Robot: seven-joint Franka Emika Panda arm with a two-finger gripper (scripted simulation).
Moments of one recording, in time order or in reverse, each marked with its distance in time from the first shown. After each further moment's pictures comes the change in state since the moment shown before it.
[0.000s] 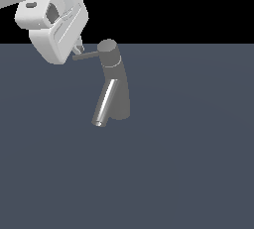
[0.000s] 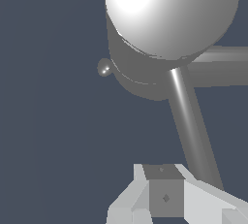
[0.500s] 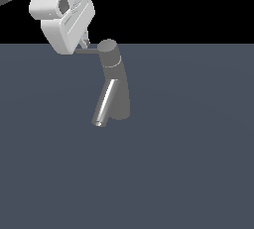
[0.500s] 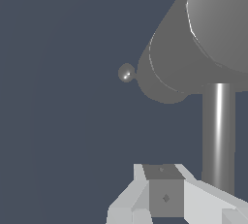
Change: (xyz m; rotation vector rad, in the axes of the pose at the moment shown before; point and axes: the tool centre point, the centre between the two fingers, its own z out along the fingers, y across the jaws) arm 0.007 -0.033 0.003 -0.013 0.007 0.009
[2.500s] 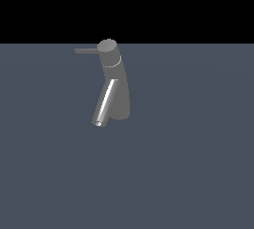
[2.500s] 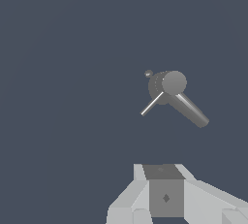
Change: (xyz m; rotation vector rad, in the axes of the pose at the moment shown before) arm -0.020 0.002 -0.241 -0.030 -0.121 -0.720
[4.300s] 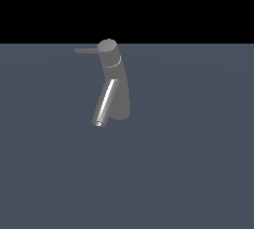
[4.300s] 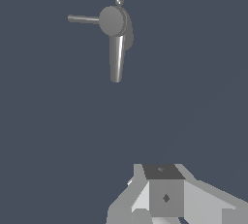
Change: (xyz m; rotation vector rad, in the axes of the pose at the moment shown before) arm 0.065 0.194 -0.074 -0.234 -0.471 -0.882
